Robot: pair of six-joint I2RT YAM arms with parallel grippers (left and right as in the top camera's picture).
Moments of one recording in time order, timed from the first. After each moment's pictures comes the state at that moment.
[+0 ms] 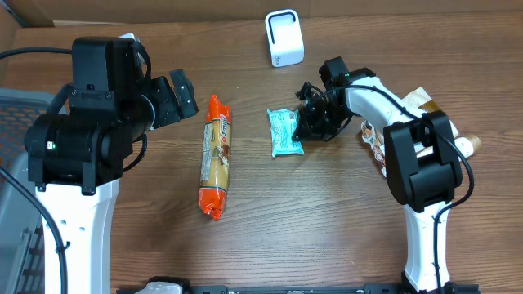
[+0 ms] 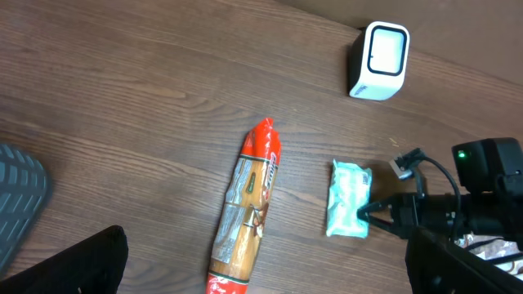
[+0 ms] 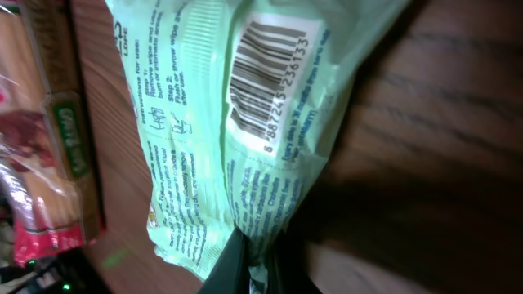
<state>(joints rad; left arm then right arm) -0.12 1.39 1.87 -1.34 -0.06 -0.41 0.31 2.28 1.67 -0.93 -0.63 0.05</state>
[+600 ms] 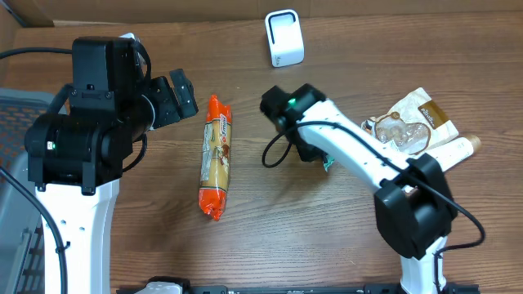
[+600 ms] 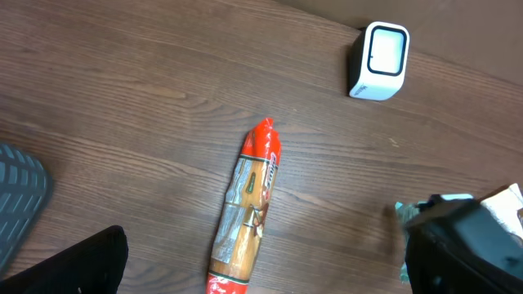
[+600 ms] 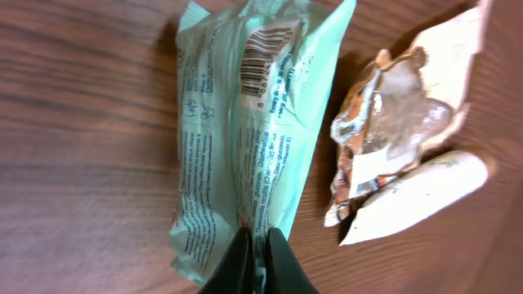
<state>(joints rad) -0.12 1.39 1.87 -1.34 -0.06 -0.41 0.68 2.06 1.70 -1.38 0.51 0.44</state>
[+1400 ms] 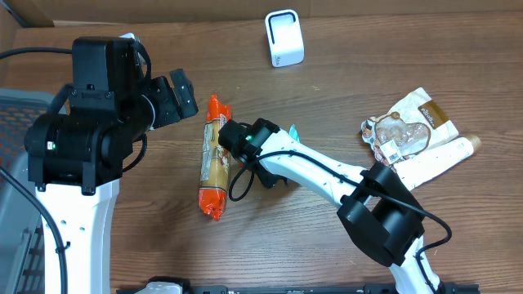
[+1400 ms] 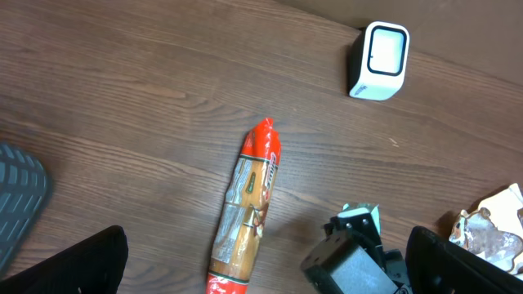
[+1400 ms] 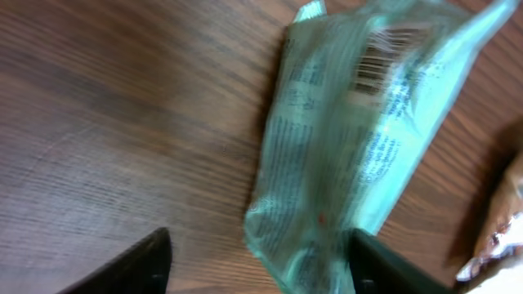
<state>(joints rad) -0.12 1.39 1.87 -1.34 -0.06 -0.41 0.89 2.14 1.70 -1.21 0.36 0.41</state>
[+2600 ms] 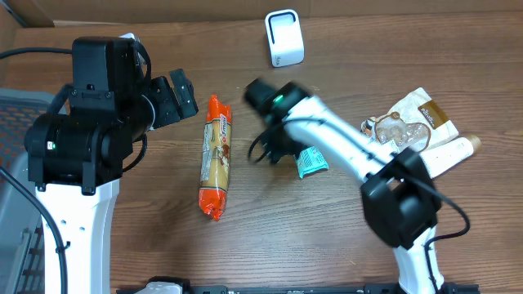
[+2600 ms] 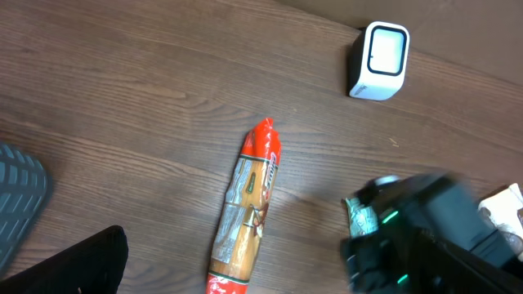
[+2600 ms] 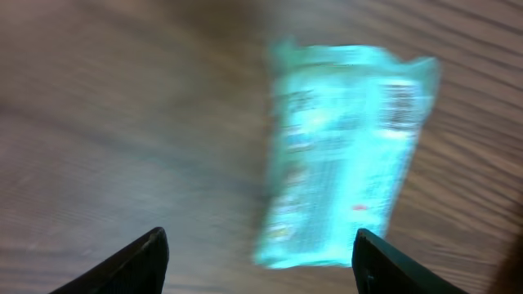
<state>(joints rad) -0.12 1.39 1.87 -1.34 -0.06 -0.41 0.68 2.14 1.82 -1.23 0.09 0.28</state>
